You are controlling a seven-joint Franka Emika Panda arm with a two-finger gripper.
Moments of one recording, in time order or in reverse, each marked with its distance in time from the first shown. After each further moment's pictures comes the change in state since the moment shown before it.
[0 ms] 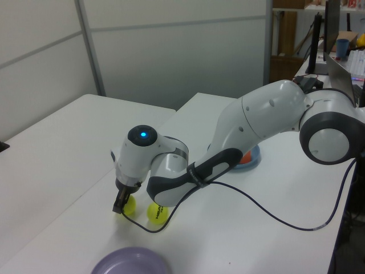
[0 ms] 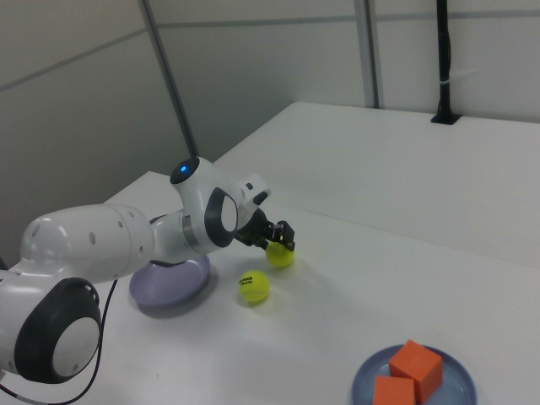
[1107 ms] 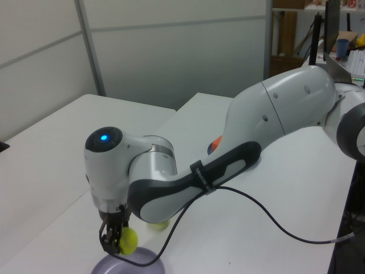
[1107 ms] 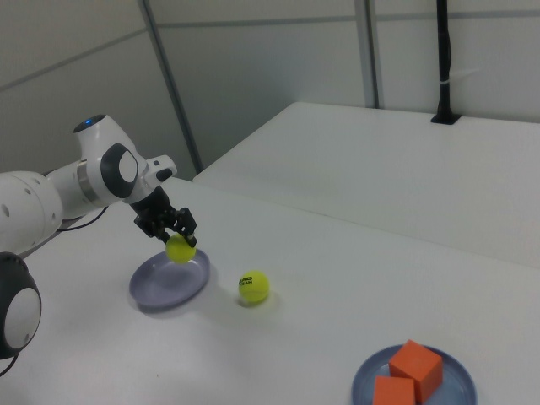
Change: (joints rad) arm 0.128 -0.169 0.194 -0.005 0.087 -0.506 0.126
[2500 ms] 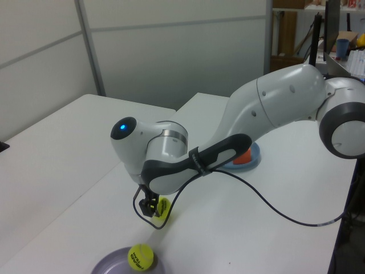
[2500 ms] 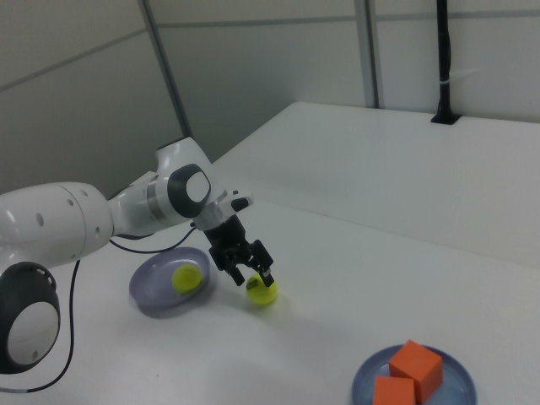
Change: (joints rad) arm -0.040 0.028 -0.239 -0.032 -0.001 -0.118 0.004
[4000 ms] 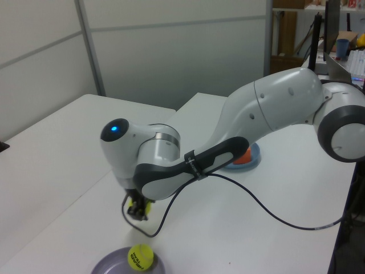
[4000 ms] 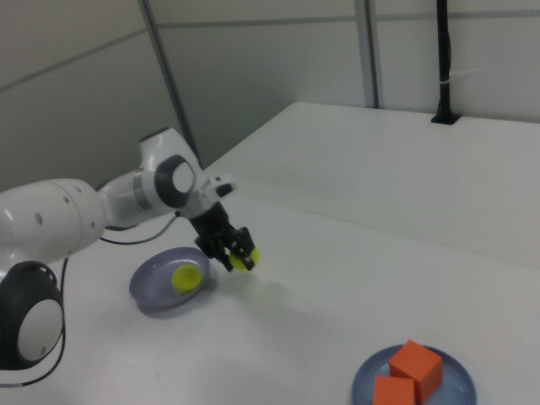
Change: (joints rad) arm 0.003 0.023 0.085 0.070 -0.015 0.025 -0.069
